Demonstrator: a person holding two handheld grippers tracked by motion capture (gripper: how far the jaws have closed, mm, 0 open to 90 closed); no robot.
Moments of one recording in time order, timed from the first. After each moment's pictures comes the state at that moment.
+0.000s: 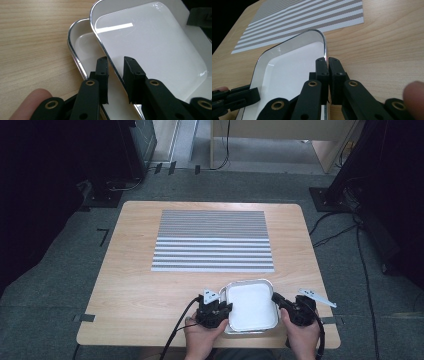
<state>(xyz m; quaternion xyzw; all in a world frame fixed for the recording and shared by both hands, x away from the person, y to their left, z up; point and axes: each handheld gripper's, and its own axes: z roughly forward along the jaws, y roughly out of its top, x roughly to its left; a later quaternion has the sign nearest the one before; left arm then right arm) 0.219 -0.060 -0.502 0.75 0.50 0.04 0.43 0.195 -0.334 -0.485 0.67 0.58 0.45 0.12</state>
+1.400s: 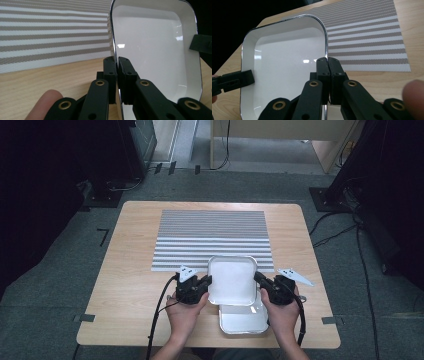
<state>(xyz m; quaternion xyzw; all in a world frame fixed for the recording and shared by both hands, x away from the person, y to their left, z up) 0.269 -0.010 -0.456 0.71 0.52 0.11 0.47 0.243 -0.281 -0.451 0.62 0.60 0.49 0.16</state>
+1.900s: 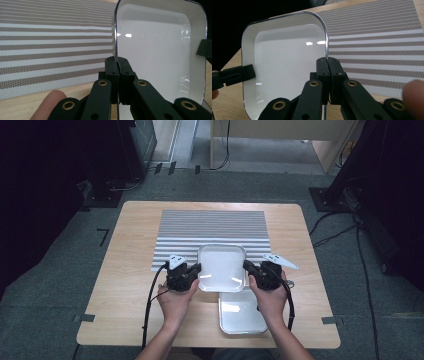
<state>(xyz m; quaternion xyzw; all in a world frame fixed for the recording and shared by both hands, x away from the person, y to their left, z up) 0.301 0.013 -0.449 0.69 0.54 0.13 0.47 0.283 -0.253 -0.440 0.60 0.62 0.48 0.16</state>
